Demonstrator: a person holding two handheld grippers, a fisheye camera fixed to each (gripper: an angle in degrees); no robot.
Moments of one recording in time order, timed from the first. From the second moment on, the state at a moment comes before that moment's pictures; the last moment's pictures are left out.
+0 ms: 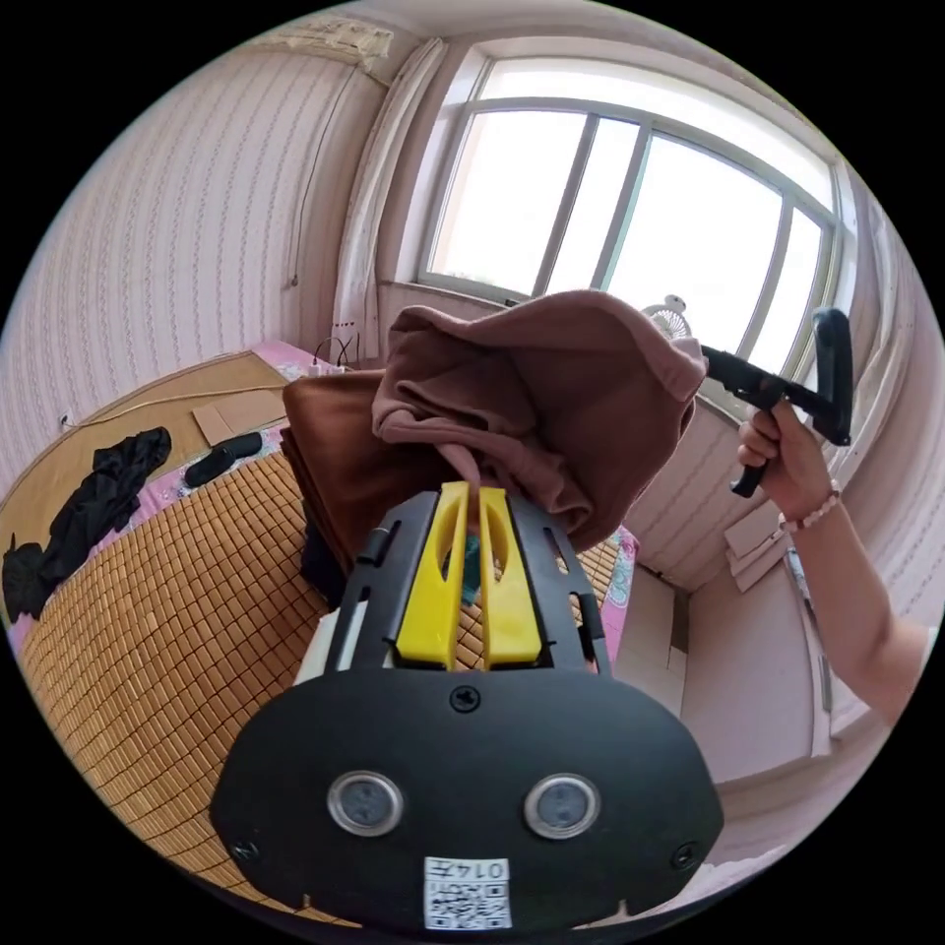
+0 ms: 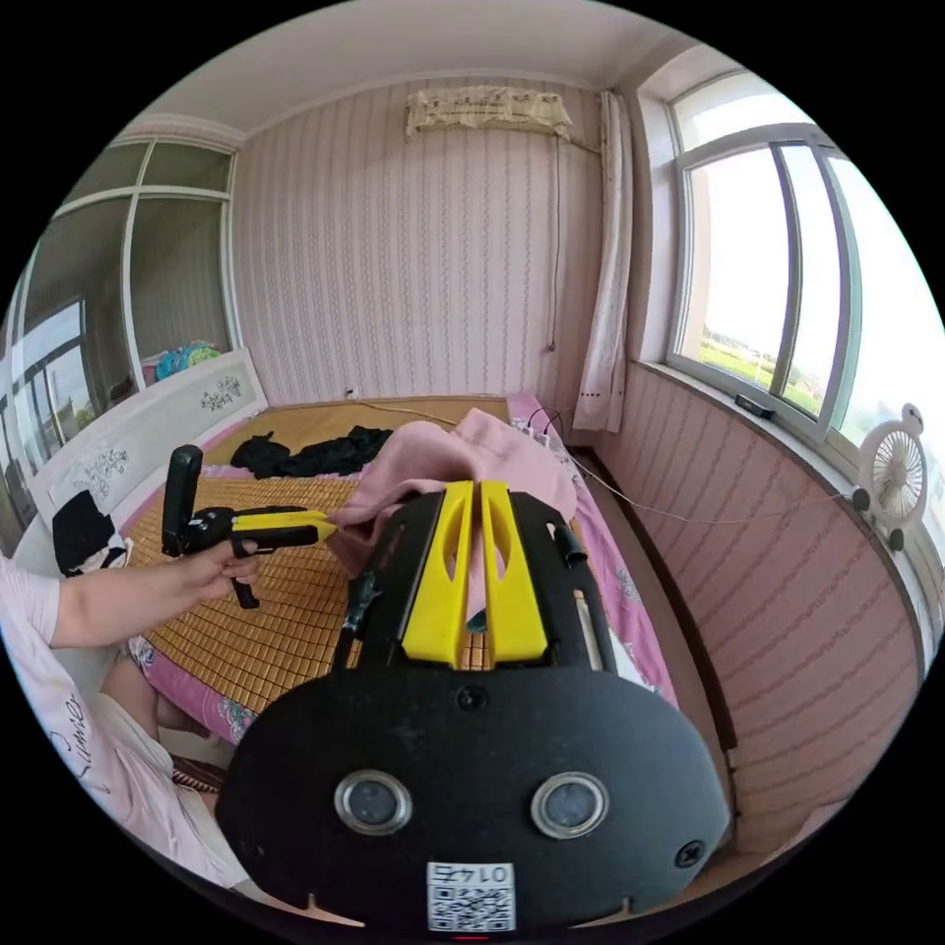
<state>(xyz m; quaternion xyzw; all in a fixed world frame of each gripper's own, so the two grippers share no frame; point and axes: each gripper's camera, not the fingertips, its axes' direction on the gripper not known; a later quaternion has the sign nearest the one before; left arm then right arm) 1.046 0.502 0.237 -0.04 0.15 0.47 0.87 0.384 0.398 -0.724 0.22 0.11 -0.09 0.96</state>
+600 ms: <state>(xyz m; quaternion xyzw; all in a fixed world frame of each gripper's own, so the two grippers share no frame) 0.772 0.442 -0.336 0.20 0.27 0.36 0.87 0.252 0.552 -0.806 0.32 -0.24 -0.22 0.89</state>
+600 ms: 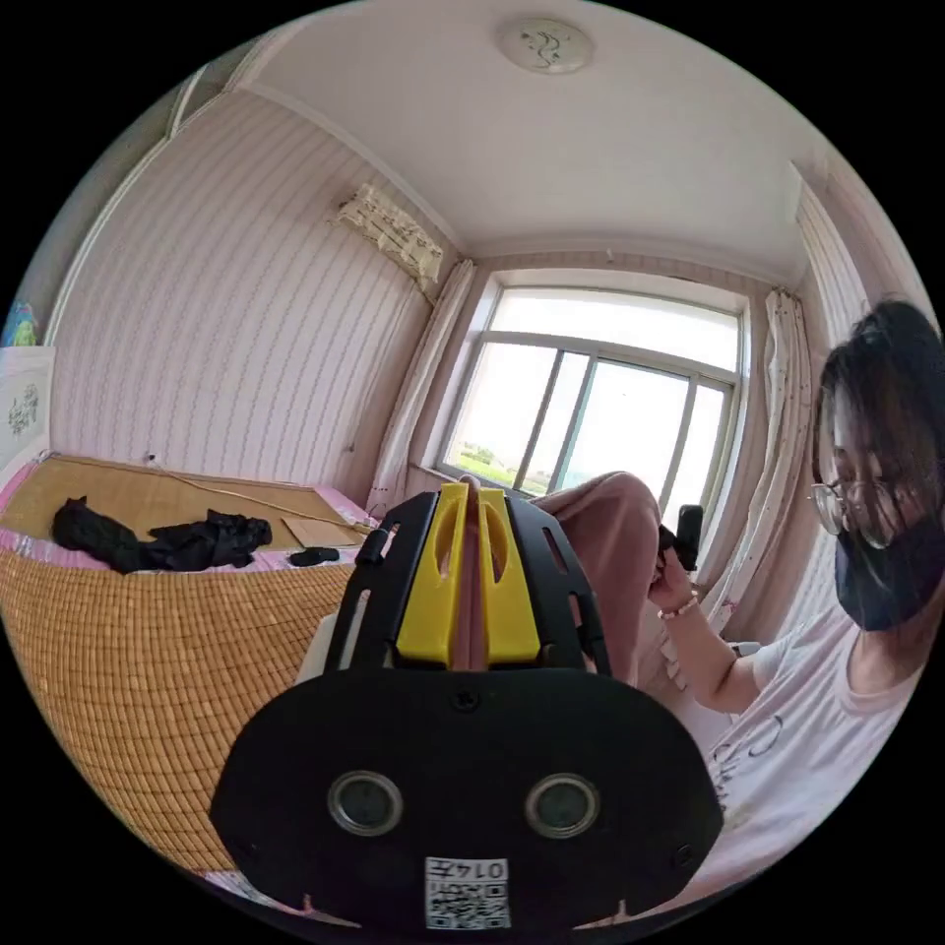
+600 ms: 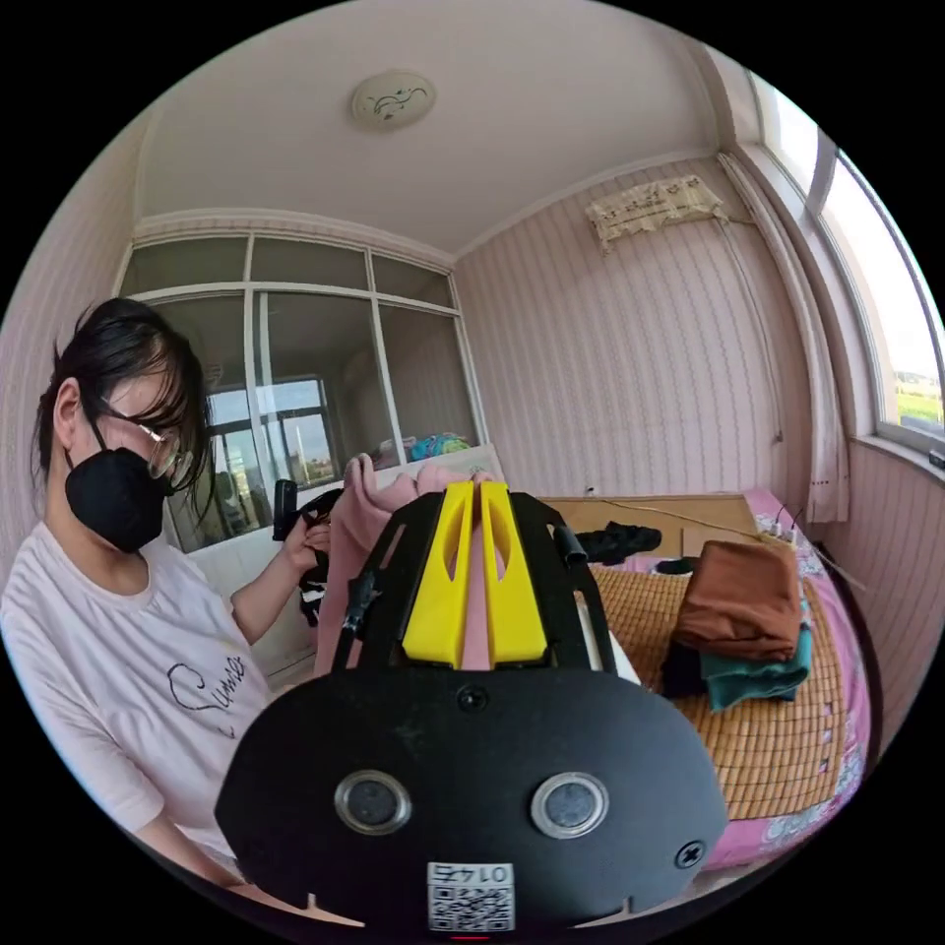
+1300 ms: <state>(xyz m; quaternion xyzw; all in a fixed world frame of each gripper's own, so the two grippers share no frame) 0.600 0.504 -0.644 0.32 0.16 0.31 0.88 0.204 0.618 -0.705 0.29 -0.43 -0.18 0.84</state>
